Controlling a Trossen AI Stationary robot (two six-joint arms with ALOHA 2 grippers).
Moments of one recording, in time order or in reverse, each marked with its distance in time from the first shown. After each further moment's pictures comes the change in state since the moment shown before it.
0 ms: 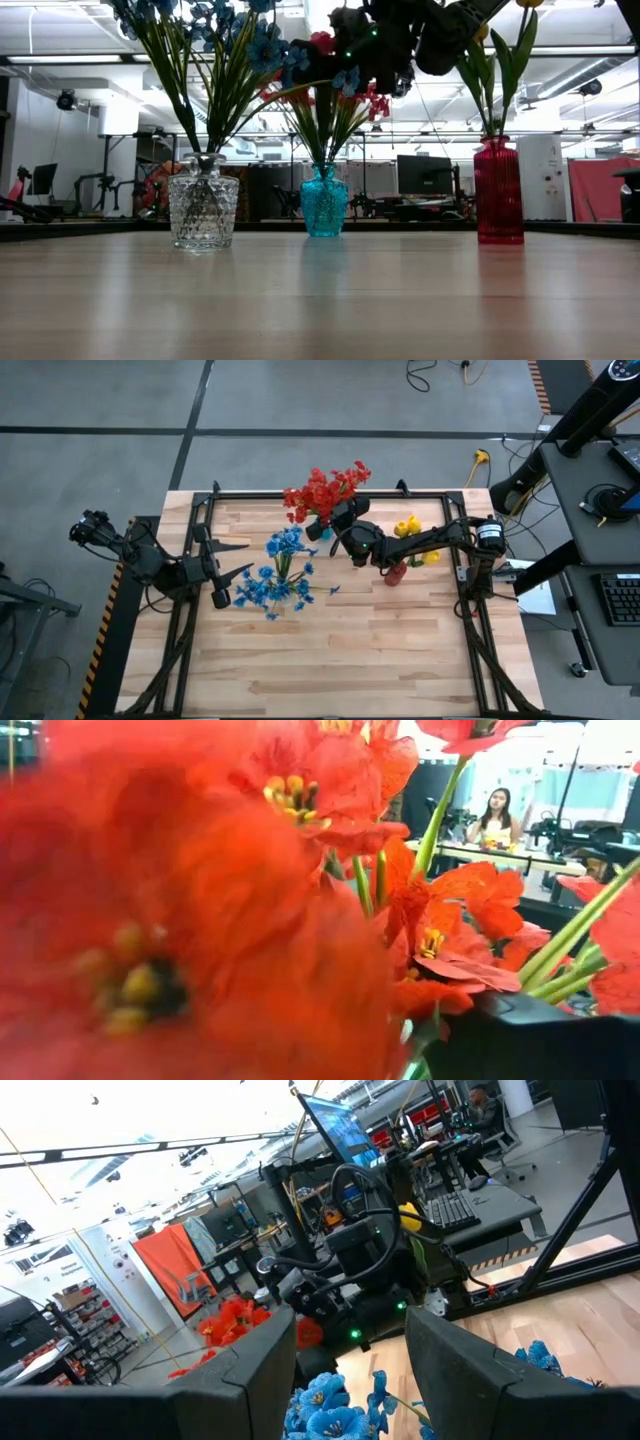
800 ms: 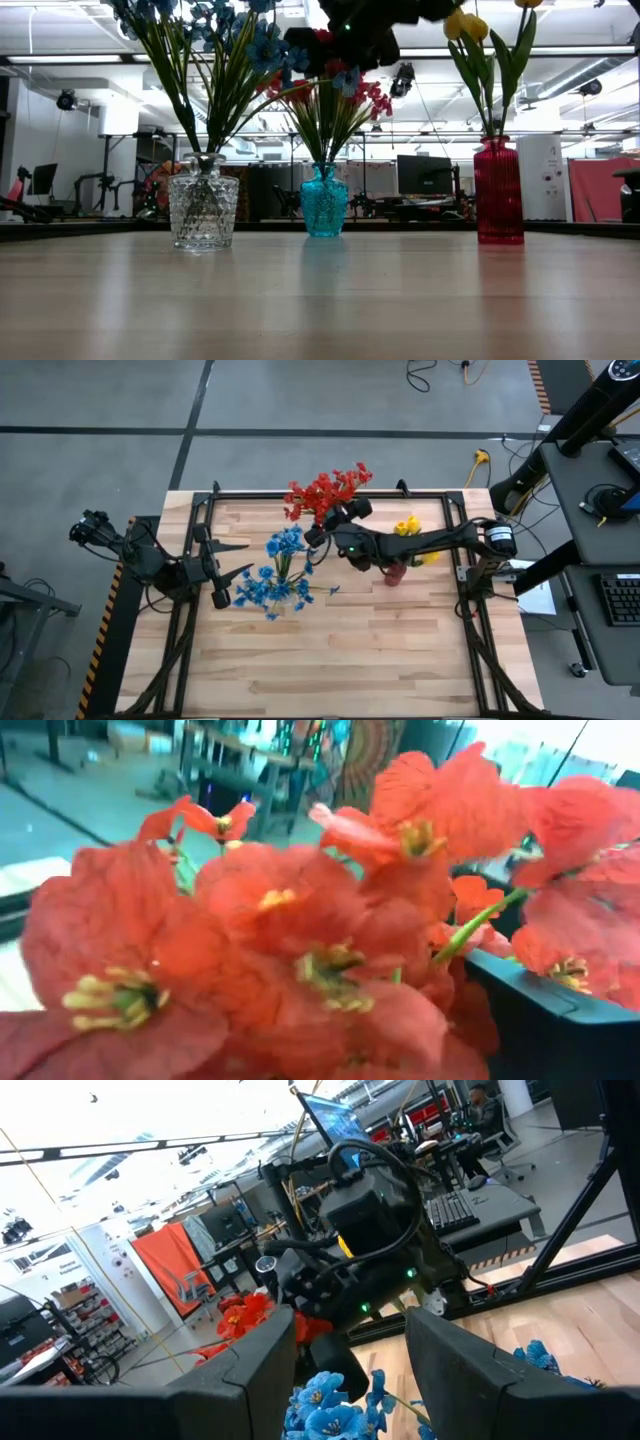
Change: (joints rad) left arm 0.000 0.000 0.000 -0.004 0.000 -0.007; right arm 0.071 -0.074 0.172 -0.591 0.129 0.098
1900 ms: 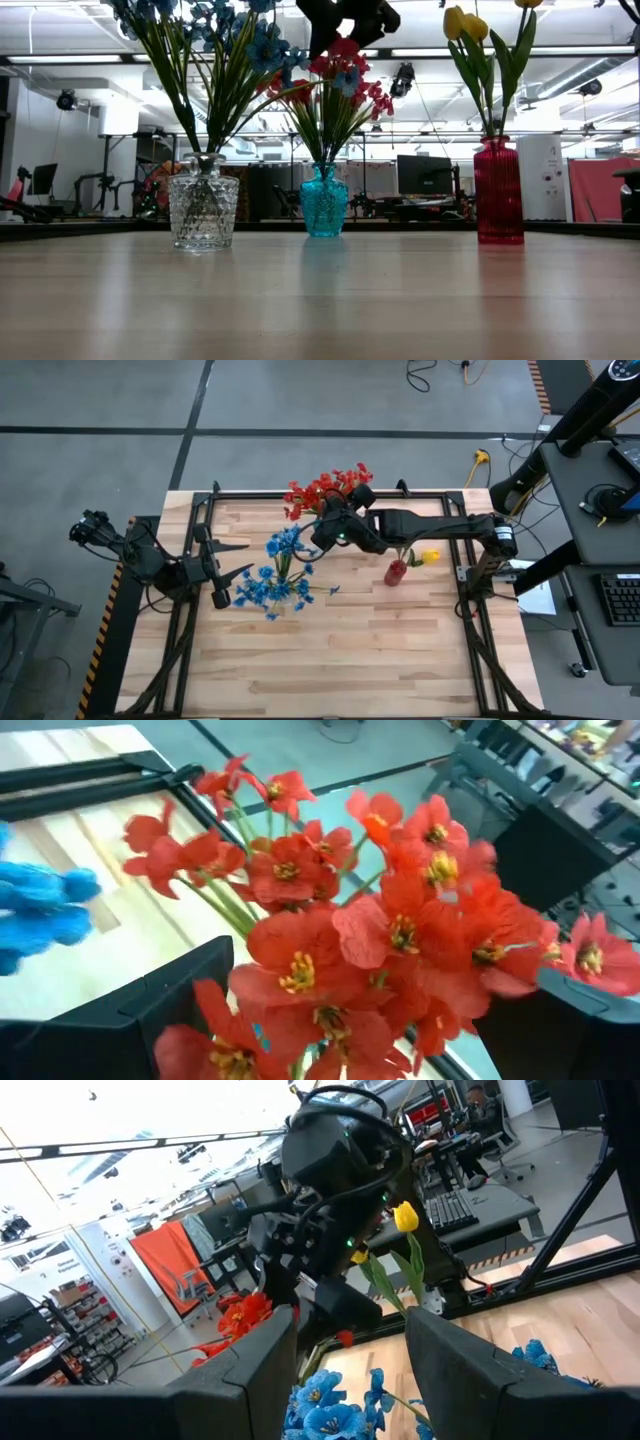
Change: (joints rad) left arm 0.000 0.000 0.000 -0.005 0.000 -0.008; right arm -0.001 -0.004 0.454 -0.997 -0.240 0.287
